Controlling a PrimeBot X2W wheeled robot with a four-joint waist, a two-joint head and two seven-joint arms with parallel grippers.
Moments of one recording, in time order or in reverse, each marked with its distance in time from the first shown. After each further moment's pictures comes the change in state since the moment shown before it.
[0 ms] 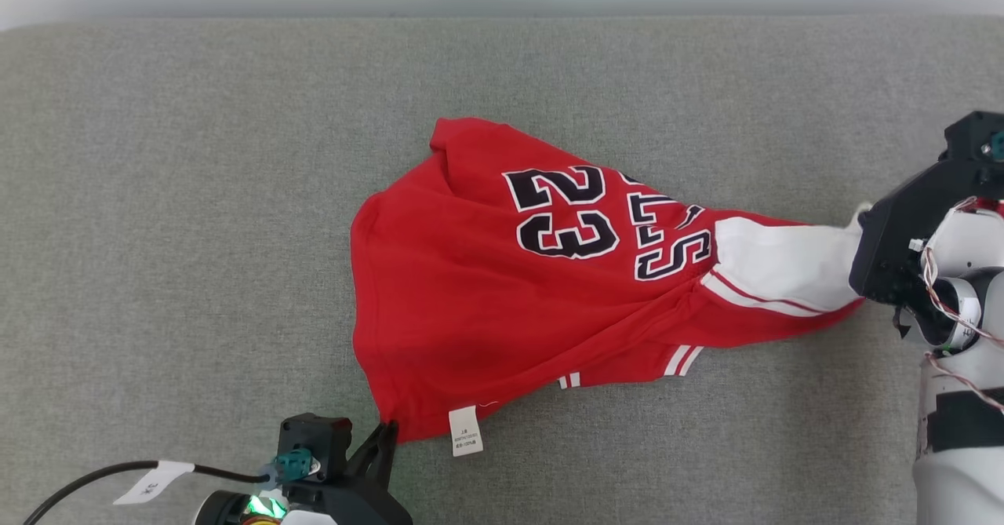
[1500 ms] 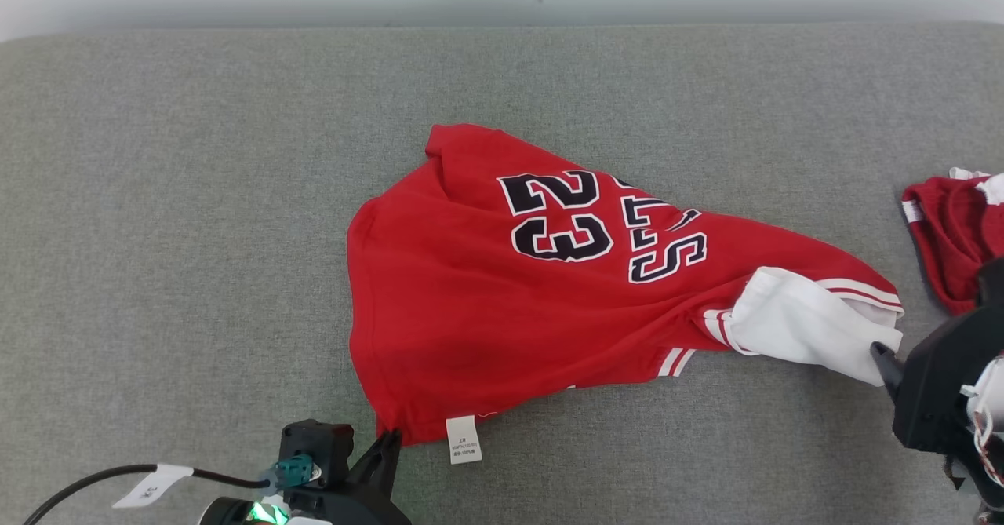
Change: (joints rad) left arm 0.008 0.009 -0.012 -0.010 -0.021 0.001 -0.005; right arm 0.415 -0.035 0.015 -0.435 0.093 0.000 0.175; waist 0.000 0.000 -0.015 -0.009
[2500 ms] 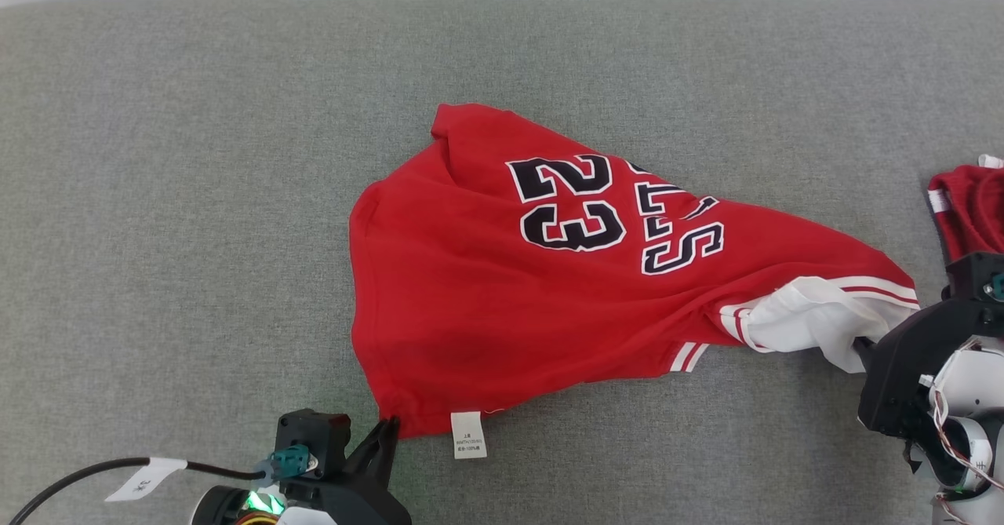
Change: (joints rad) left arm -0.020 0.013 -0.003 -0.018 0.001 0.009 0.010; right arm -0.068 0.073 -0.038 0.152 -0.034 0.000 -0.116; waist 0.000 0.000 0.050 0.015
